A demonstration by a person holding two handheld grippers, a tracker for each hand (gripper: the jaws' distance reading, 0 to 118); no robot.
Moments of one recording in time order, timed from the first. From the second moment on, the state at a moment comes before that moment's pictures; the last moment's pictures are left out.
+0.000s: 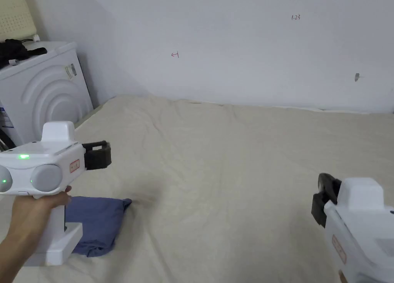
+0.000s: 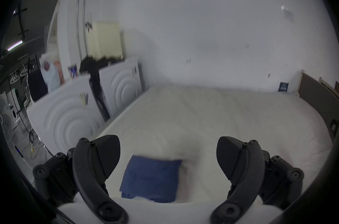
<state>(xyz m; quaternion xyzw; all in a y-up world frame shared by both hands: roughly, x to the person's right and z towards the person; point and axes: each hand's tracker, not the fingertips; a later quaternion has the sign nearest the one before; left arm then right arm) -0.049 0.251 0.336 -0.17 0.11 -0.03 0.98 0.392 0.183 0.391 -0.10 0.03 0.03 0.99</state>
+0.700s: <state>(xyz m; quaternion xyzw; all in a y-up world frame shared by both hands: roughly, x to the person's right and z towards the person) 0.174 0.215 0.409 0.04 0.00 -0.01 1.00 0.487 0.244 0.466 0.00 -0.06 0.08 1.00</state>
